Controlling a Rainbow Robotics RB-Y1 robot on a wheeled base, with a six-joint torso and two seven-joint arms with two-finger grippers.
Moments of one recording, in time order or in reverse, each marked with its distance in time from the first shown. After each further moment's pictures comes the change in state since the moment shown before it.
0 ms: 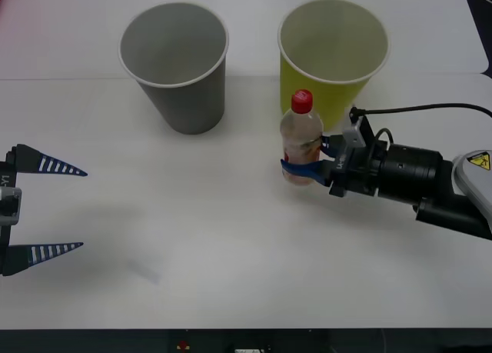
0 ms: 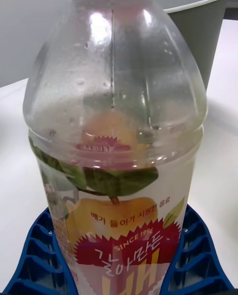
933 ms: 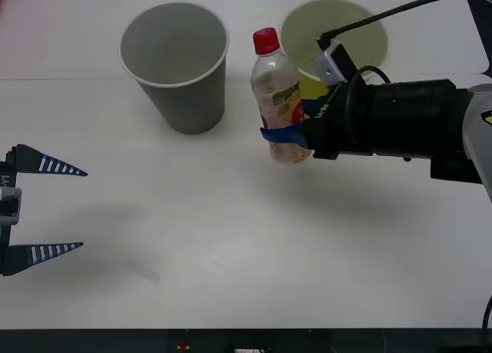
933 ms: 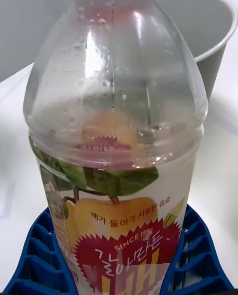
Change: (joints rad) right arm -0.152 0.084 -0.121 -0.473 0.693 -0.344 -1.007; left arm 0.000 0.000 0.000 0.000 0.000 0.000 0.000
